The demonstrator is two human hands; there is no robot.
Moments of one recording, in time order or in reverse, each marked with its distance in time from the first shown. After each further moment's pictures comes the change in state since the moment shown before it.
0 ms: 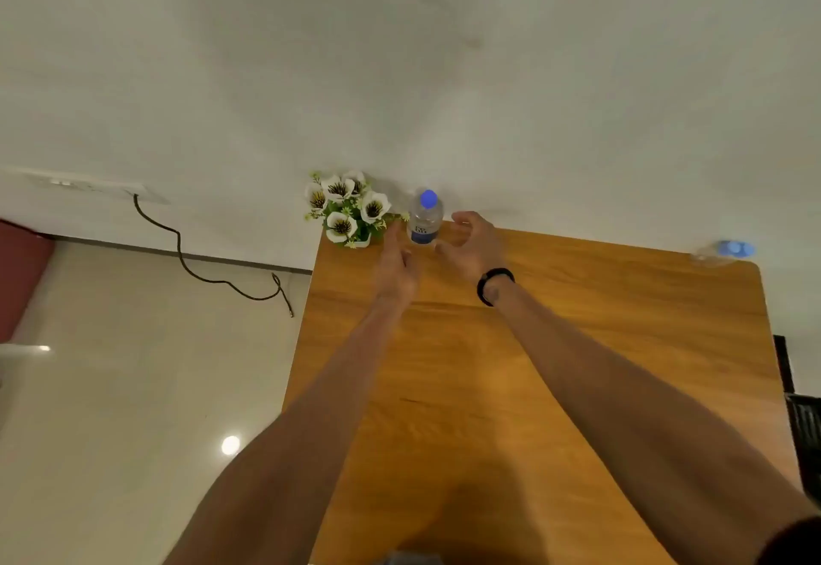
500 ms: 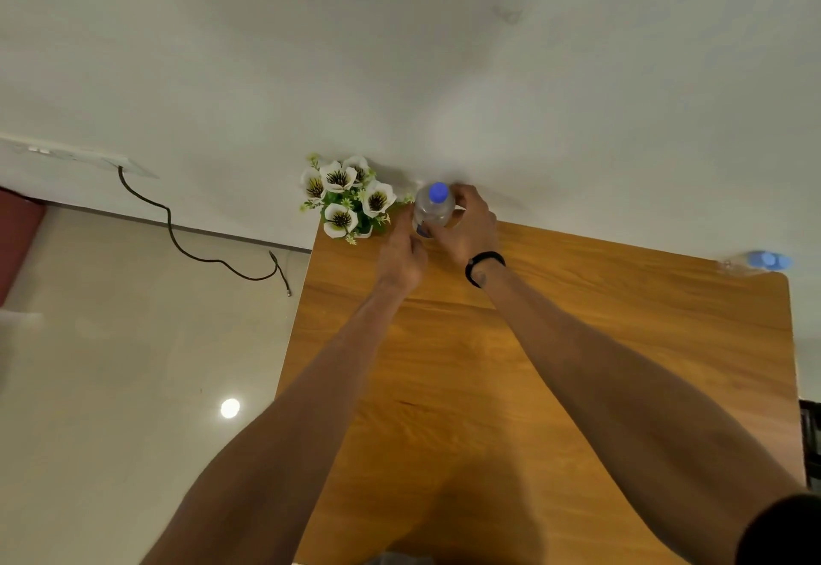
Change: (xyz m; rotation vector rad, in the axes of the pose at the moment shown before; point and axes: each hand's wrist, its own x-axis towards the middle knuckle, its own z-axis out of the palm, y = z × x) left_hand 0.039 -0.005 0.009 0.007 -0.042 0.079; right_hand 0.041 -0.006 0.025 -0.020 0.045 -0.100
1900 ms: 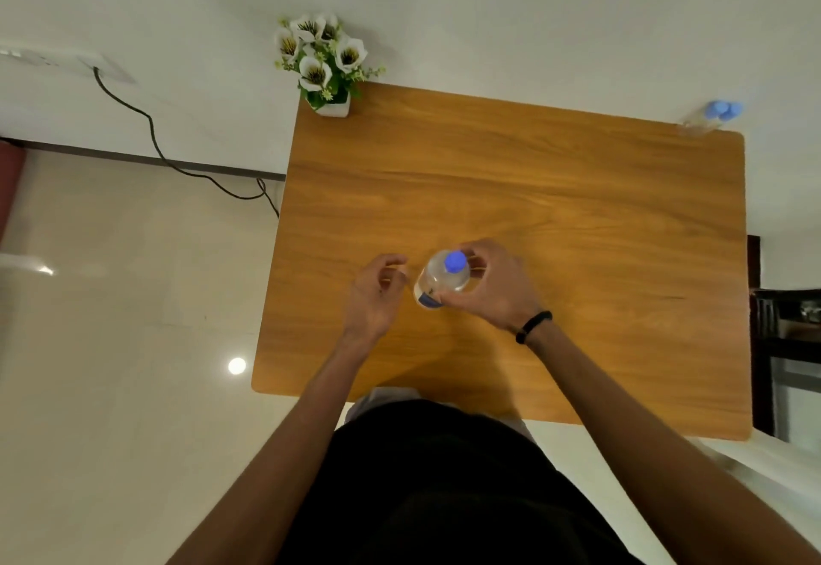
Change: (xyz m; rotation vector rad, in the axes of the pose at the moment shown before) left_hand -0.261 -0.103 0.025 -0.122 -0.042 -0.096; right_hand -0.290 0.100 -0.072 -0.201 -0.239 -0.026
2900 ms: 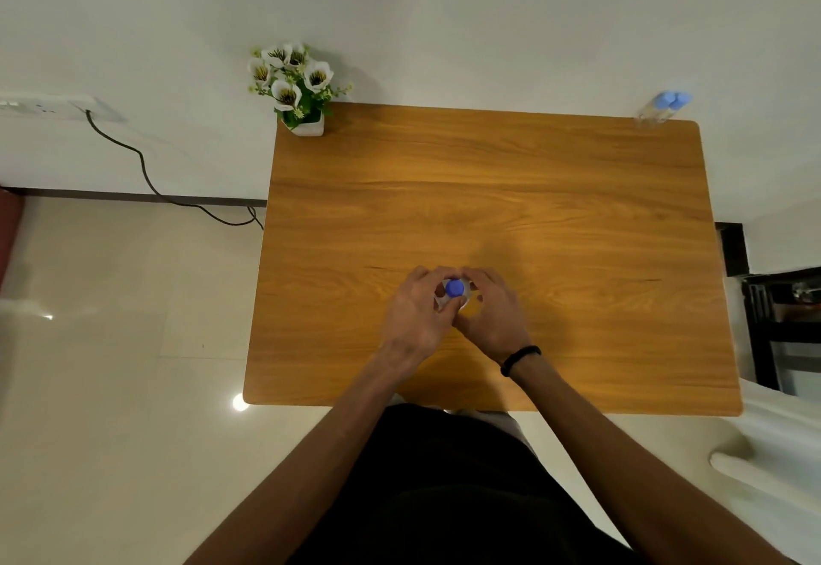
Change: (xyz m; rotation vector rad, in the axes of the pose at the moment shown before) left_hand -0.048 0.045 0.064 0.323 -0.149 0.328; right_hand -0.051 0.049 0.019 -0.078 0.149 0.013
